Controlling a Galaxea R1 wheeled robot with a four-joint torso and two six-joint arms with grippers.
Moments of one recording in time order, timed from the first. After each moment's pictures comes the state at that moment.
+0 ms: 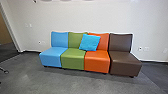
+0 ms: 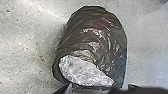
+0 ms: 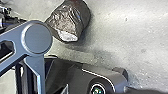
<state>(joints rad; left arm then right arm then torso) 1.00 2.71 -2.26 -0.35 0.32 -0.08 -1.35 1.82 -1.23 0.23 -0.03 -0.22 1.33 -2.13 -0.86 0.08</state>
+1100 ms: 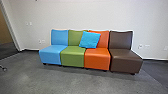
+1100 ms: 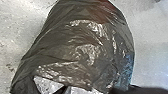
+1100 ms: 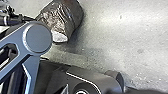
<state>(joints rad) 0.93 2.80 -2.28 -0.42 0.38 -0.08 -1.32 1.74 -1.15 0.25 -0.05 -0.20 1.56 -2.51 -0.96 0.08</state>
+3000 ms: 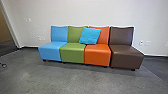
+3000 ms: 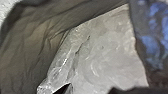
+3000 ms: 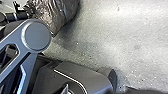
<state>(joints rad) 0.95 3.00 -2.60 -0.41 0.10 -0.08 -1.19 1.69 -1.13 0.28 -0.20 -0.19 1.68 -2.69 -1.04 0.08</state>
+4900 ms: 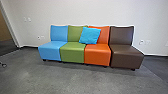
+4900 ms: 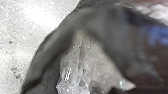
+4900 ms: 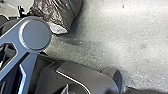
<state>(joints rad) 0.99 3.00 -2.61 -0.36 0.19 -0.08 -1.20 1.75 -1.17 0.28 -0.20 -0.19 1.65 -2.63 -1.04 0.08</state>
